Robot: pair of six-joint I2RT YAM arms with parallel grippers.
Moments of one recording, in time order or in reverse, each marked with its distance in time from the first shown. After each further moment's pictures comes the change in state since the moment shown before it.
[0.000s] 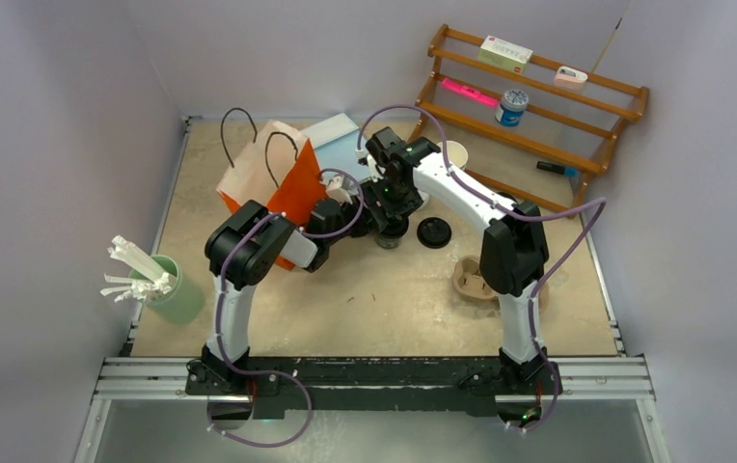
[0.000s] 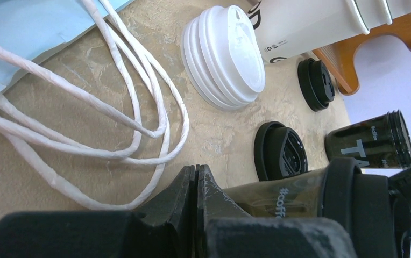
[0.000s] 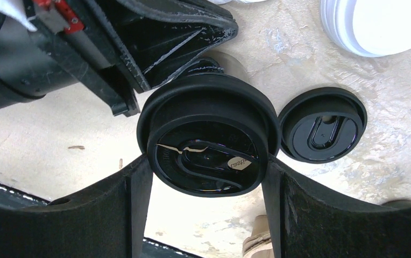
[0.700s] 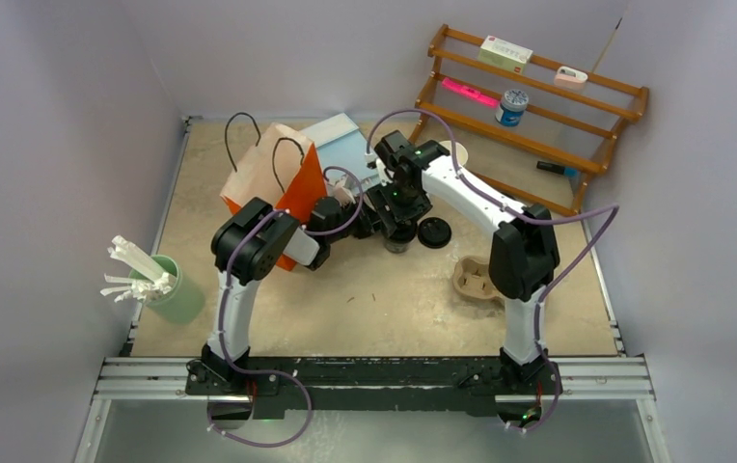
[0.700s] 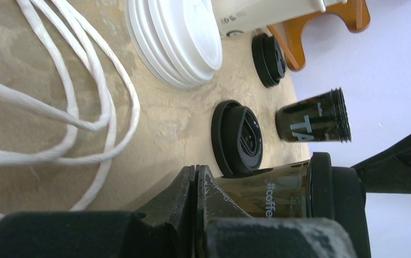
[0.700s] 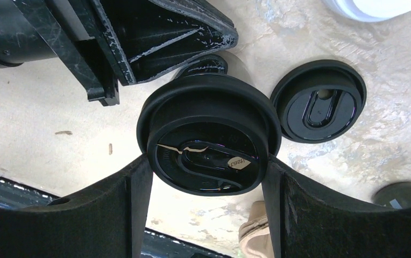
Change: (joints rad) left arm 0.017 0.069 0.053 0.060 0.206 -0.157; right arm -0.013 -0.061 -0.082 -0.001 -0.002 0.000
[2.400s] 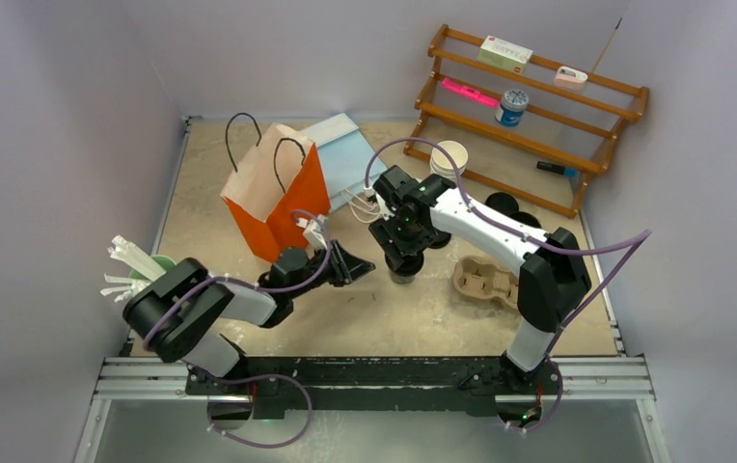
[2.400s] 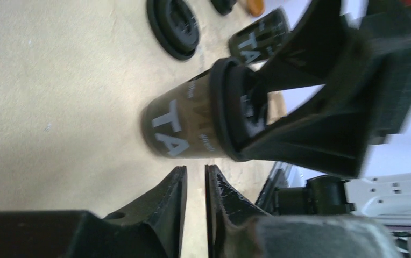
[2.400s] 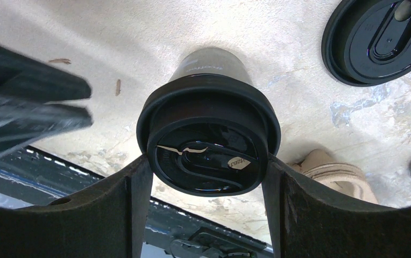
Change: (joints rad) left arm -0.147 -0.605 -0.602 -0.002 -0.122 -0.033; right arm 0.125 -0.246 -0.341 0.064 0.033 0.049
